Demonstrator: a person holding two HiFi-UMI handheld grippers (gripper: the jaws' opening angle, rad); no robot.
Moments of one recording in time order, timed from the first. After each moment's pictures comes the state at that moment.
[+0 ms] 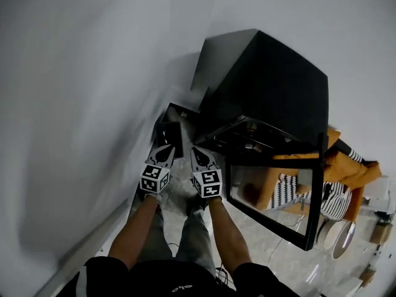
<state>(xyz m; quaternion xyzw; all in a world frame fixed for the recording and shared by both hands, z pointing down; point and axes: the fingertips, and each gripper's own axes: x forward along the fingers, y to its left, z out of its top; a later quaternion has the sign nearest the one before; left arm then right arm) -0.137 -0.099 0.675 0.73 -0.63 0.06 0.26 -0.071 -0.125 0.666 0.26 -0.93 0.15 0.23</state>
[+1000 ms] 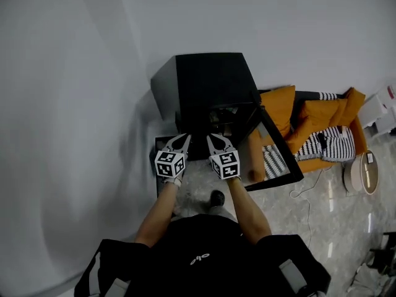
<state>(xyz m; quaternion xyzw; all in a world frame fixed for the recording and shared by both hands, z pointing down) 0.033 -0.151 0.442 0.85 -0.49 0.03 0.18 0.111 -0.152 0.439 0.43 -0.89 0.09 0.13</state>
